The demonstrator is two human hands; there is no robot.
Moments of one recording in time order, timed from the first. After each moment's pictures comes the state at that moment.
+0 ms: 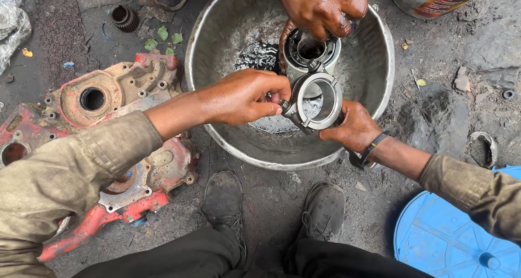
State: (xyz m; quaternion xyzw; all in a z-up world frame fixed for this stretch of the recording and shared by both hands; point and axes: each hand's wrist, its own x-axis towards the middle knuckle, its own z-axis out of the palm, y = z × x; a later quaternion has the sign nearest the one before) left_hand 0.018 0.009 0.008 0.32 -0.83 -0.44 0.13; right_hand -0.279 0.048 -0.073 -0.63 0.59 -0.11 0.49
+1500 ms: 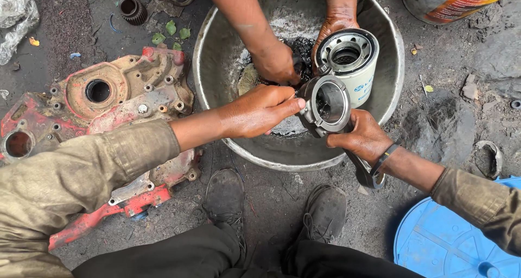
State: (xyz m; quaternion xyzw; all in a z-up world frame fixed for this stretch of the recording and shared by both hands) left_hand -0.002 0.035 -0.005 0.44 -0.71 -0.54 0.13; right_hand -0.281 0.059 -0.066 -0.58 0.57 -0.13 0.57
